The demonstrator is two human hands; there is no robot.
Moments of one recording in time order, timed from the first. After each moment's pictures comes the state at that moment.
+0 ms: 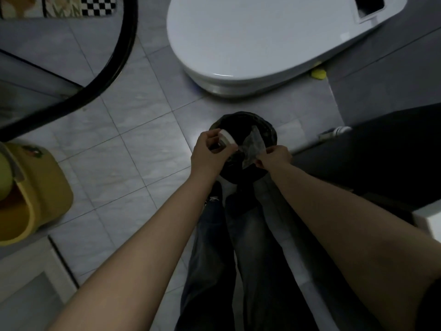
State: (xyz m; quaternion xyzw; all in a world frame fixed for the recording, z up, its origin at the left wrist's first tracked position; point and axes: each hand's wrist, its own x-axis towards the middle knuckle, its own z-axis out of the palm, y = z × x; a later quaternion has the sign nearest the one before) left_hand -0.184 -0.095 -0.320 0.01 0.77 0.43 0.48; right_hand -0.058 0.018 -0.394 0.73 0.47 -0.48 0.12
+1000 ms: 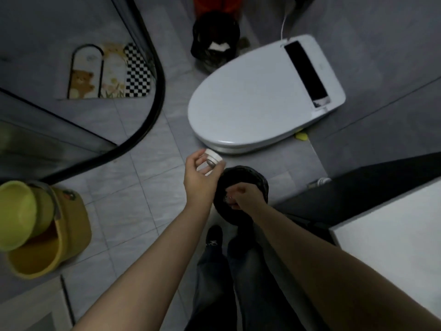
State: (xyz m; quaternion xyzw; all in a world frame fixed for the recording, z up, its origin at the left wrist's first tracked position) left_hand -0.210 -0.074 -0.170 -0.03 0.74 0.58 0.34; right_hand -0.104 -0.013 -0.249 0.58 0.50 -0.64 0.08
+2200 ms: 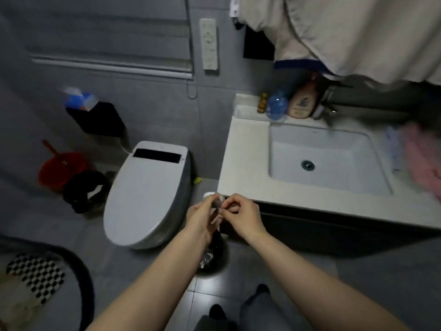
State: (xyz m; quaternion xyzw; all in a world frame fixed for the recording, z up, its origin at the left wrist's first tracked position) left_hand -0.082 -0.119 0.030 0.17 0.57 0.36 0.72; right_hand 0.023 -0.159 0.020 0.70 0.42 -0.40 -0.41
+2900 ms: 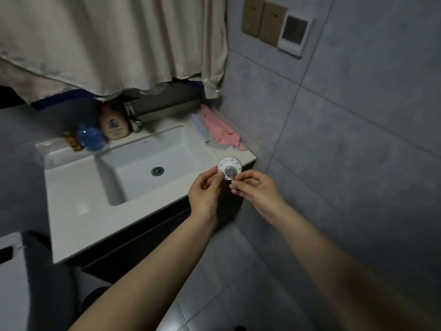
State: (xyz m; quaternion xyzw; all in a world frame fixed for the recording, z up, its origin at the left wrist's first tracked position) left_hand 0.225 -0.335 0.113 0.44 0.32 0.23 0.81; right_hand 0.293 -0.448 0.125 0.64 0.10 -0.26 -0.71
